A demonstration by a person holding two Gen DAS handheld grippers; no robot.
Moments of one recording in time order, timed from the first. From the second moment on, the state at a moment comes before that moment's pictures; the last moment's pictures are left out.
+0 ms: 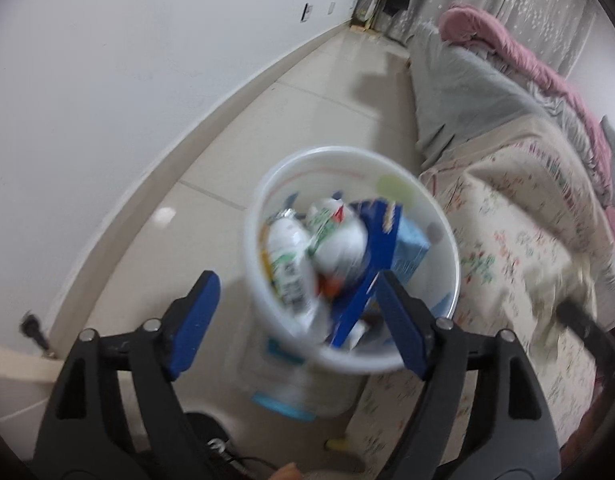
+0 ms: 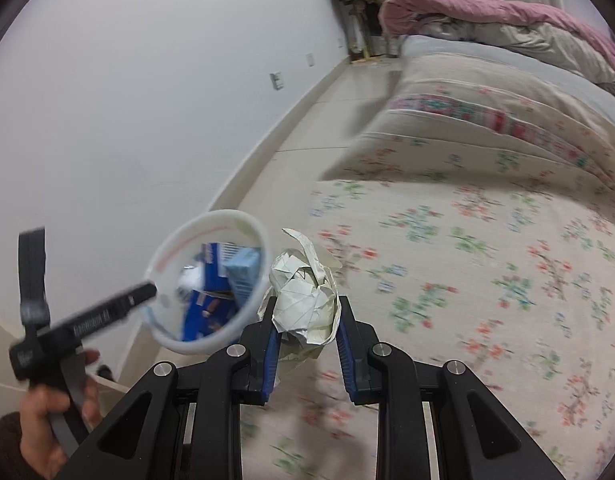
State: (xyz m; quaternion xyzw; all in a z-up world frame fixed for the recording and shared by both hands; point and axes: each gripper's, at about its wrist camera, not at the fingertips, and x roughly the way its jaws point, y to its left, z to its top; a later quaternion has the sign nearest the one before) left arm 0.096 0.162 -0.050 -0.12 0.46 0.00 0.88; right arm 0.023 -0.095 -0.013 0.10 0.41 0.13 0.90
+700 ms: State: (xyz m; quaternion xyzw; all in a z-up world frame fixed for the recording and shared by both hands) left arm 0.074 0.207 -0.045 -0.13 0.49 0.06 0.86; right arm 0.079 -0.001 -0.029 0.09 0.41 0.20 0.89
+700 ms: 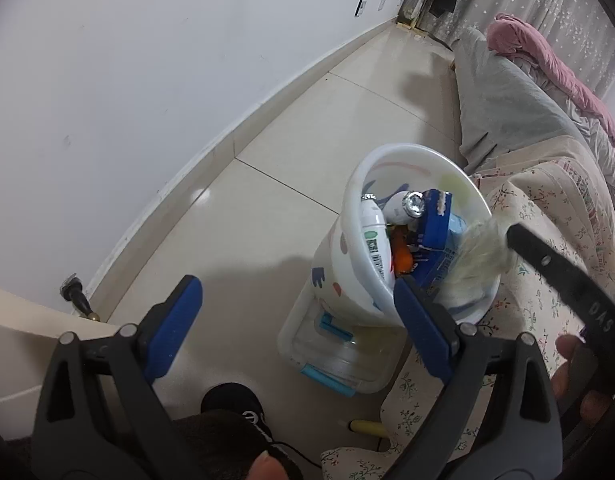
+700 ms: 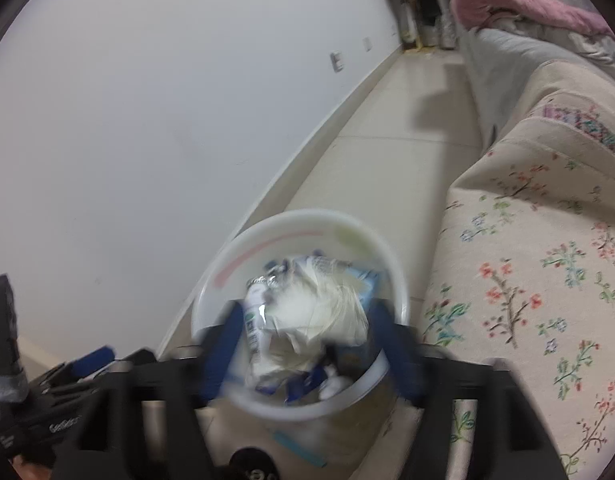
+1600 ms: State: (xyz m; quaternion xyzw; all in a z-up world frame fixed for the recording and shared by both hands) left arm 0.047 0.132 -0.012 -0.05 0.46 -0.01 0.89; right arm -0.008 -0.118 0.000 0.11 0.43 0.06 0.90
